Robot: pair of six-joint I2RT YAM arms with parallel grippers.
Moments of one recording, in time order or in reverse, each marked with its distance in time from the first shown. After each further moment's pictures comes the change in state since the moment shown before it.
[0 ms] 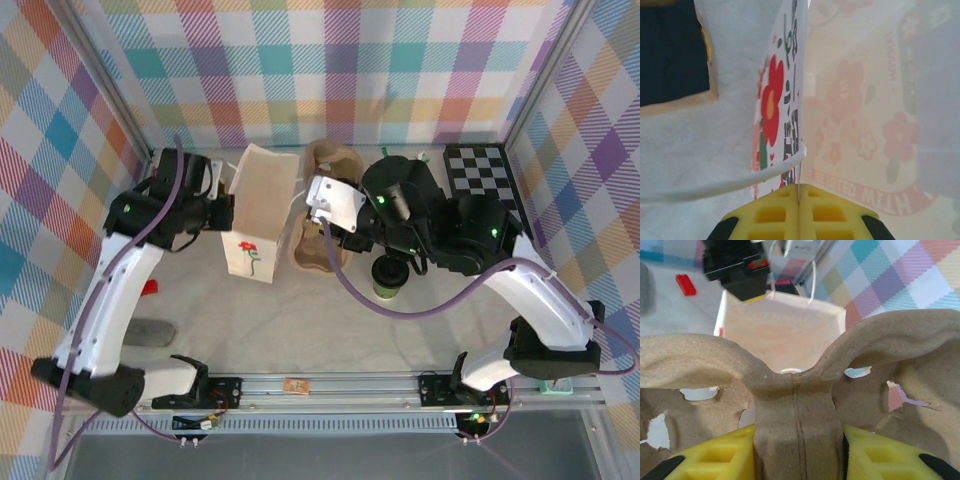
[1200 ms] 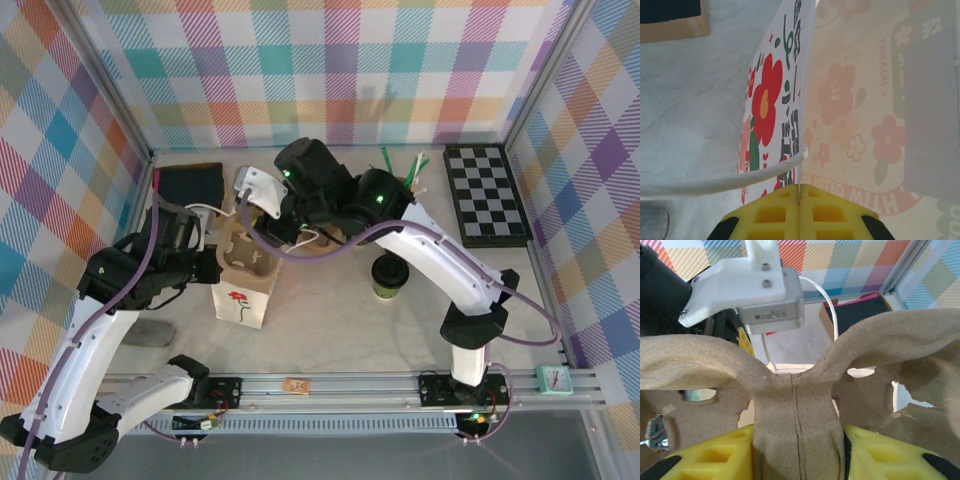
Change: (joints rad) left arm -0.100 -0.275 -0.229 -0.103 -0.023 -0.139; right arm -0.077 0.385 0.234 0.036 -0.422 0.249
